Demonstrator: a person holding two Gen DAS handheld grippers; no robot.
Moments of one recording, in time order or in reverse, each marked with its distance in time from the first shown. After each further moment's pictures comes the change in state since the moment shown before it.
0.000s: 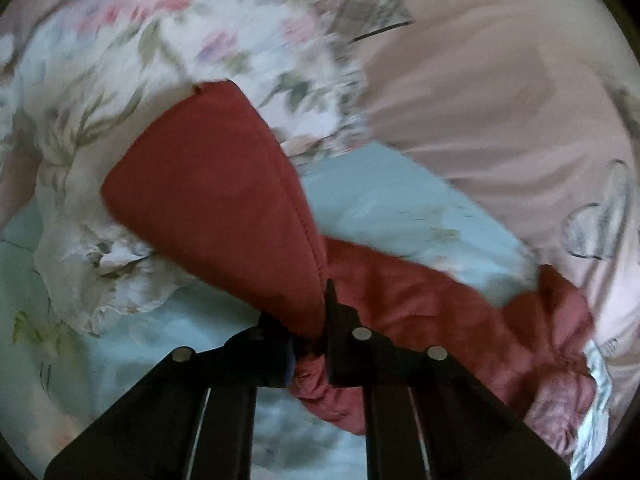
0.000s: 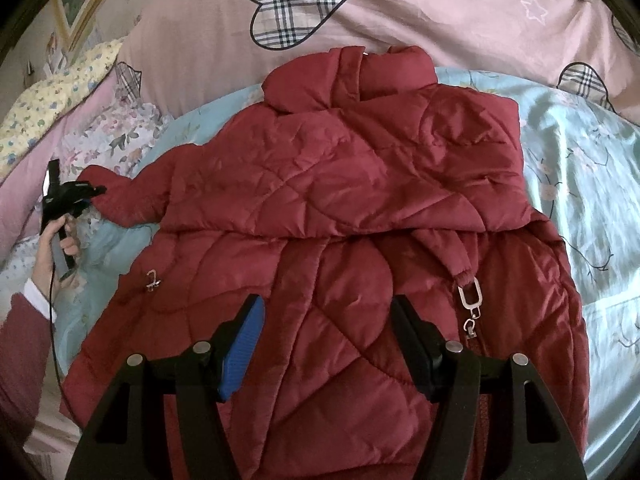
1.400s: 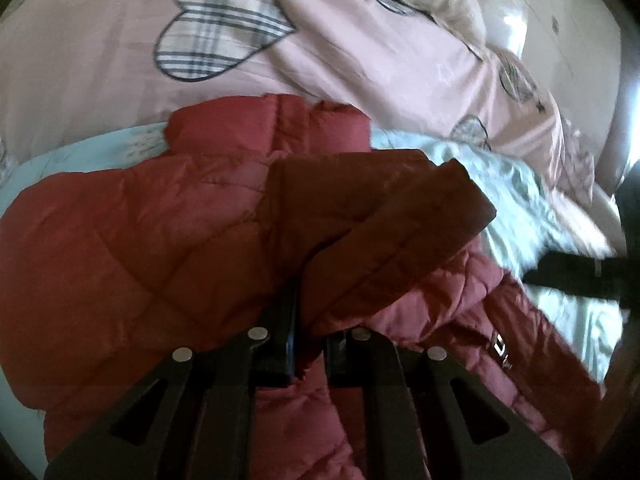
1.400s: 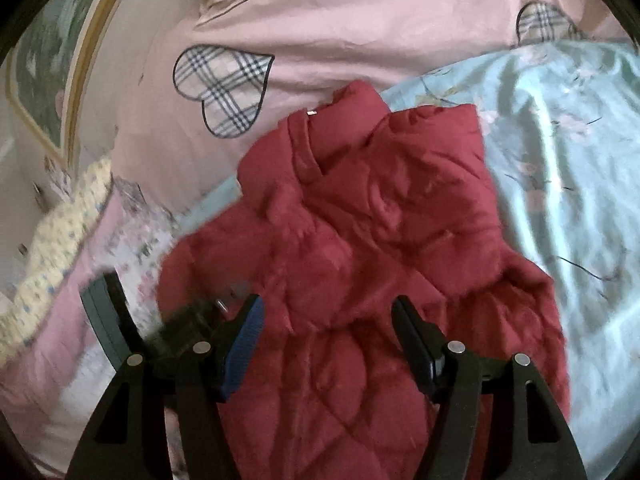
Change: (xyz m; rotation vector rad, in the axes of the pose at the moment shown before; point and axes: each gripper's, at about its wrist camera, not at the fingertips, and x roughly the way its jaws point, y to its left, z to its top) left arm -0.042 -0.331 -0.219 0.678 0.105 -0.427; right arm -0.006 -0.091 0.069 0.353 -0.094 0.261
